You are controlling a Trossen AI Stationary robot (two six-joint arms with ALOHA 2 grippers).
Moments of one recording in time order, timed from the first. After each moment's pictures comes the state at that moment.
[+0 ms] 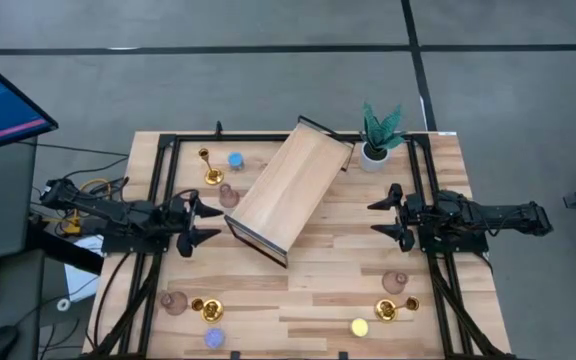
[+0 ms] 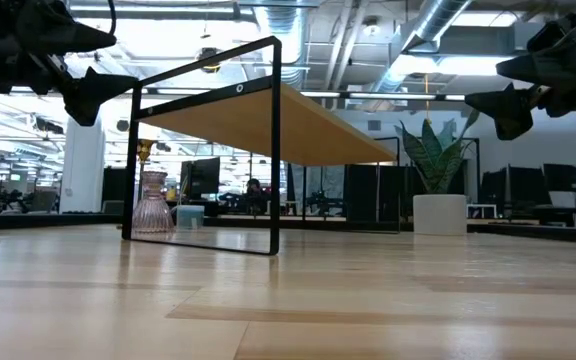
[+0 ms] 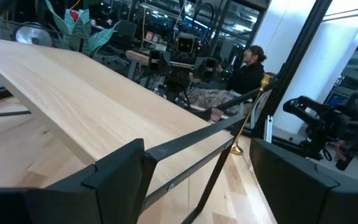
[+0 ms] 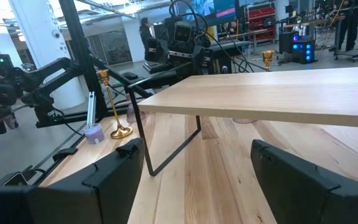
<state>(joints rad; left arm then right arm) -0.33 0.21 0.01 0.25 -0.35 -0.28 0.03 0.02 0.01 0.01 0.00 0.18</state>
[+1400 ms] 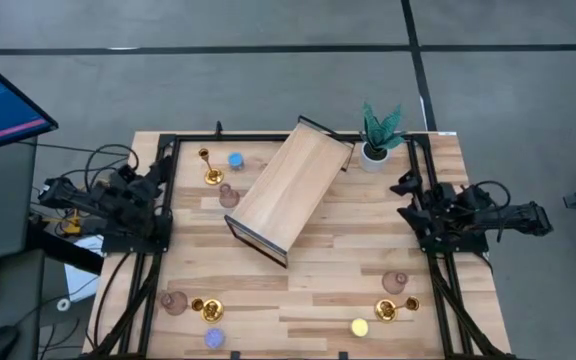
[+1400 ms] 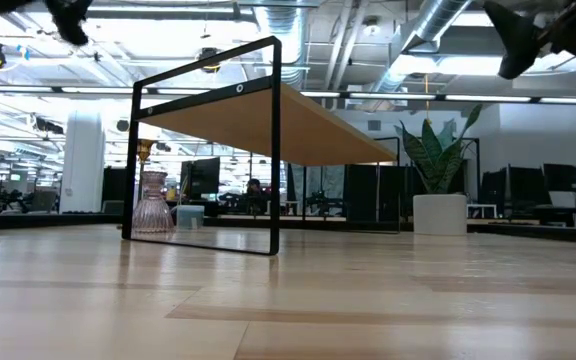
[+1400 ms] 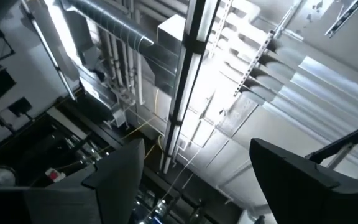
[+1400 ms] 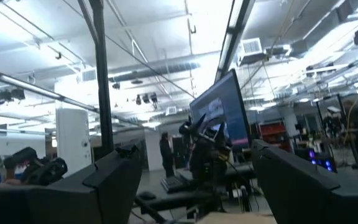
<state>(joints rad) -0.33 0.27 0.09 1.18 -0.60 -0.18 0.03 0.02 0.01 0.55 0.00 0.18</state>
